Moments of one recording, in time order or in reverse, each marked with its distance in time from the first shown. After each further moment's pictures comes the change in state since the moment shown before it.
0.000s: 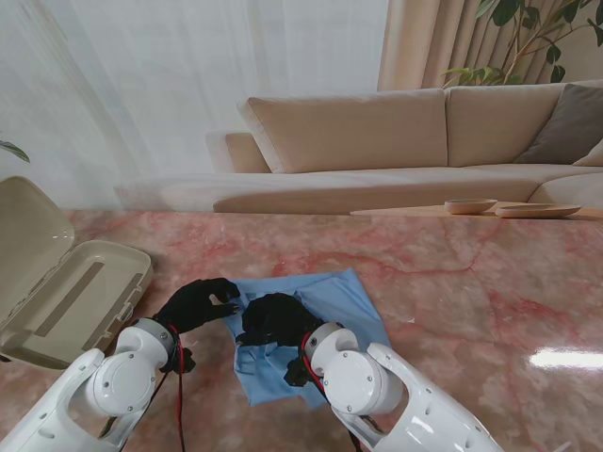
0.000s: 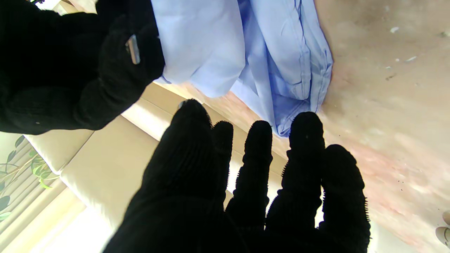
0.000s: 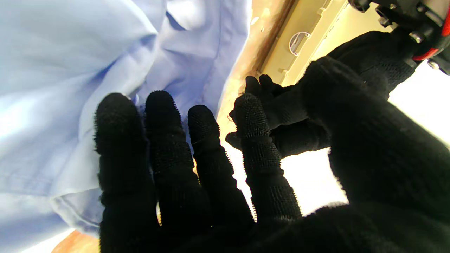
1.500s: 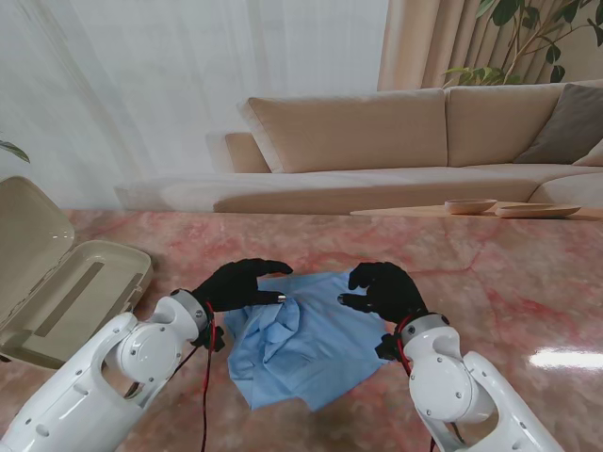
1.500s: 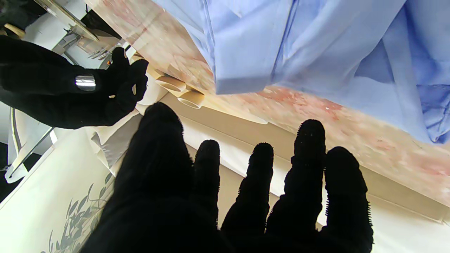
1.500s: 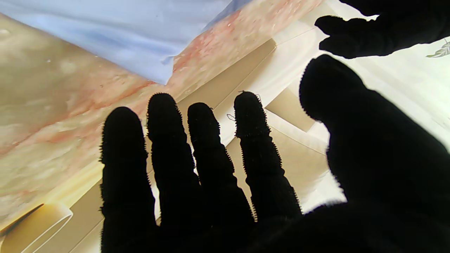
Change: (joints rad) left arm -0.217 0.019 0.181 0.070 0.003 -0.140 -0.079; right arm -0.307 0.039 0.470 -0.172 -0.254 -0.053 -0.089; left_hand -0.180 0.040 -0.031 0.013 -0.104 -0.117 -0.264 -0.122 -0.152 0.031 -0.263 -0.230 -0.102 0.023 -0.233 -0.250 -0.070 0.036 -0.103 -0.013; right_hand 0.018 0.000 -0.034 0.000 0.010 -0.002 0.047 -0.068 0.037 -0.002 -0.033 -0.012 -0.018 -0.009 -0.023 -0.024 -0.179 0.017 0.078 -0.062
